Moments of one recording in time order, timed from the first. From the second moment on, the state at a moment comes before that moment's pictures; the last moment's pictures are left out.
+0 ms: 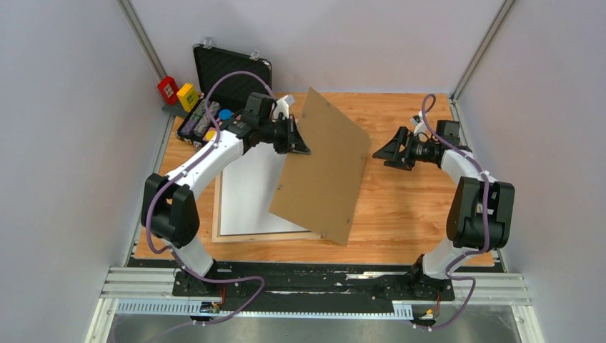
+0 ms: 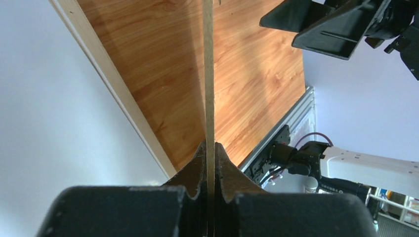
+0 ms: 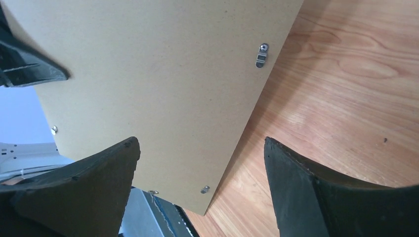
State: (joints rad) left arm -0.47 1.70 1.46 -0.49 0.58 -0.57; right arm -0.18 1.68 1.06 -0.33 -1.03 0.23
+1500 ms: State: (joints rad) left arm 0.53 1.29 1.48 -0.58 1.26 -0.43; right arm 0.32 2.14 1.52 -0.25 -0.77 0.26
